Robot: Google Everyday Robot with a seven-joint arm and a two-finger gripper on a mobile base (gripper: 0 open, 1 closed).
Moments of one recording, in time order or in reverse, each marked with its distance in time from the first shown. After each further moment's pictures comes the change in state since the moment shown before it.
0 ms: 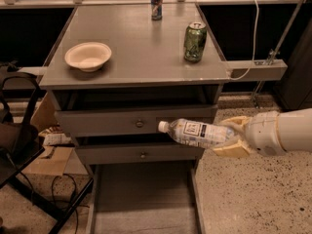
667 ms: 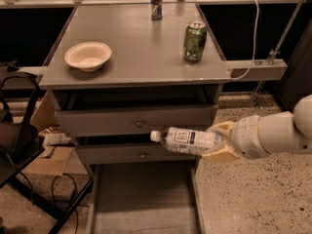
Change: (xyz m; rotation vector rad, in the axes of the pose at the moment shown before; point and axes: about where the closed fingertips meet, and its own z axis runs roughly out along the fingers) arm 0.004 0.011 0.030 -0.043 0.043 -0.020
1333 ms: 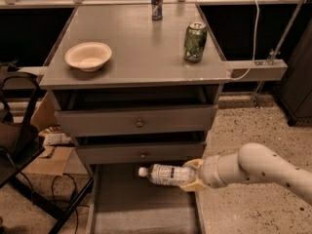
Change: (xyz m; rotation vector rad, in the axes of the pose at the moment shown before) arm 0.112 0.035 0.172 -0.136 -0.010 0.005
